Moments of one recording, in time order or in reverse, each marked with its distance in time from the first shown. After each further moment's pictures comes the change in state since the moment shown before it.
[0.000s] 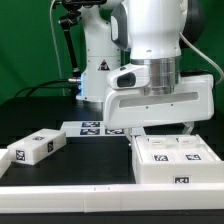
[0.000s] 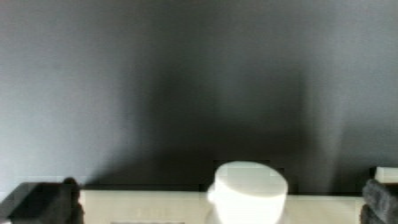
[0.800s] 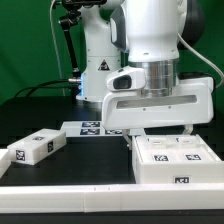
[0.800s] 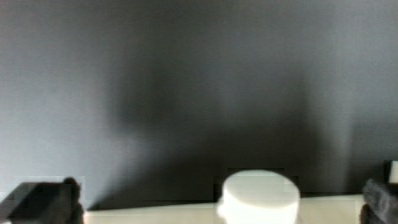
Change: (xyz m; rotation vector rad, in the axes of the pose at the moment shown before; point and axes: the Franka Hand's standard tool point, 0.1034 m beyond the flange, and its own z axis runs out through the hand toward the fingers) arm -0.001 0.000 0.004 0.005 -0.007 0.097
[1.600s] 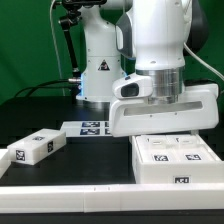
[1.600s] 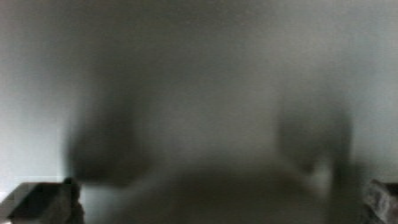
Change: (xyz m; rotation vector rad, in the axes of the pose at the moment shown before) arm -0.008 -0.010 0.016 0.007 -0.010 -0.021
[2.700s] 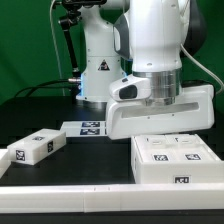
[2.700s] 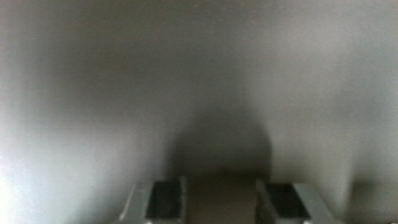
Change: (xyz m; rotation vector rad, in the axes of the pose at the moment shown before) arm -0.001 0.006 0.002 -0.003 -0.005 -0.067
